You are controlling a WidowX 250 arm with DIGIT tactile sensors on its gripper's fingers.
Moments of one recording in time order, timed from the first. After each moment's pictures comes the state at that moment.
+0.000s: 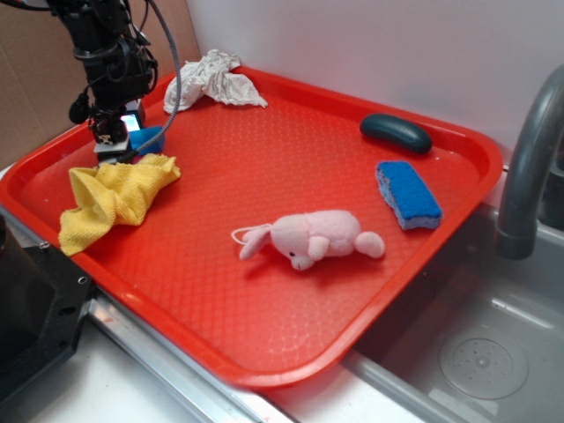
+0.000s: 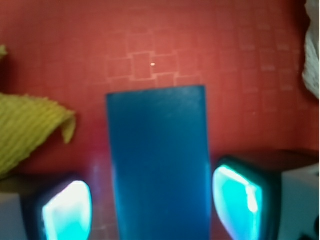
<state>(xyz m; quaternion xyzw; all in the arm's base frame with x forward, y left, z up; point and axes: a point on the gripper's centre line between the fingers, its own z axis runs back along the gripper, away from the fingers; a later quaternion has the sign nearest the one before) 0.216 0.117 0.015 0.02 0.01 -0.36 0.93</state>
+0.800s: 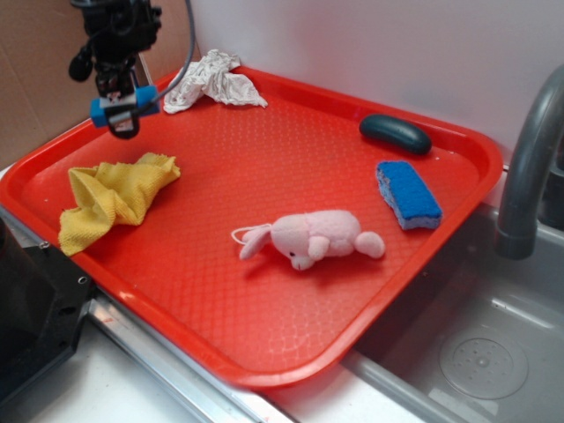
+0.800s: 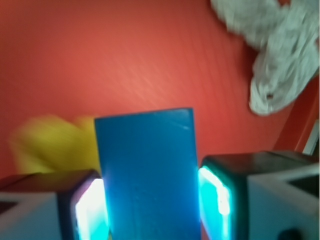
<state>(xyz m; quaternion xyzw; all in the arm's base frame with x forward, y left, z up) 0.214 0.054 0.102 0.05 -0.02 -0.24 0.97</state>
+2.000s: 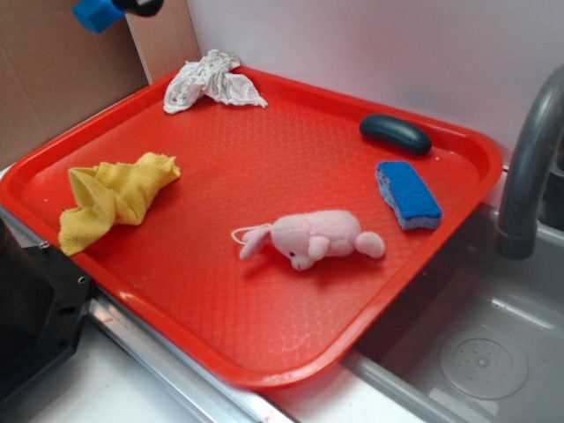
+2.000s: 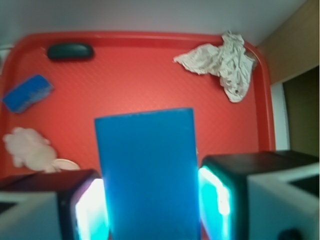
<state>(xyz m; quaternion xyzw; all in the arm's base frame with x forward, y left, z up) 0.203 0.007 0.182 0.01 -0.07 -0.01 1.00</state>
